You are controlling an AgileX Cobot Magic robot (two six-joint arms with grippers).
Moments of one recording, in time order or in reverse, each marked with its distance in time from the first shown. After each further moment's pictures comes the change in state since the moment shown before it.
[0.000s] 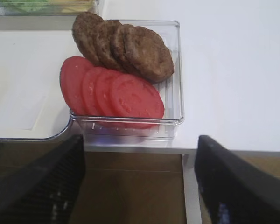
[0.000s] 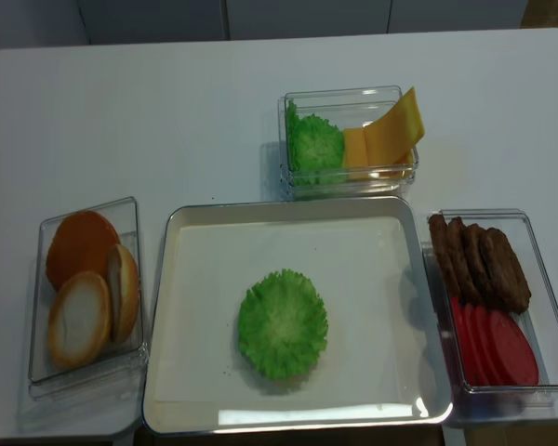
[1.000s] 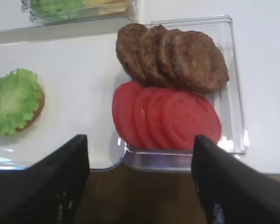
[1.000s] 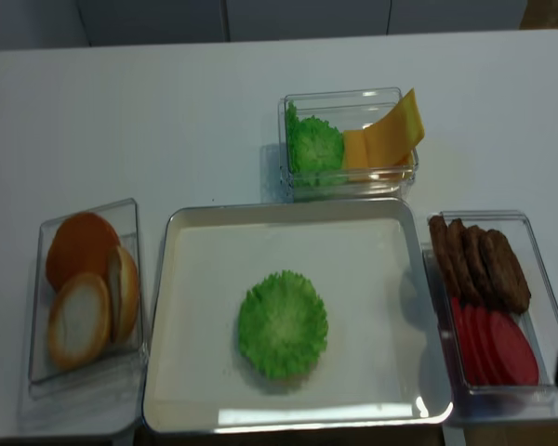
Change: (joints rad) left arm 0.000 0.000 0.000 0.000 0.000 0.000; right arm 0.000 0.452 -0.153 0.187 -0.130 0.027
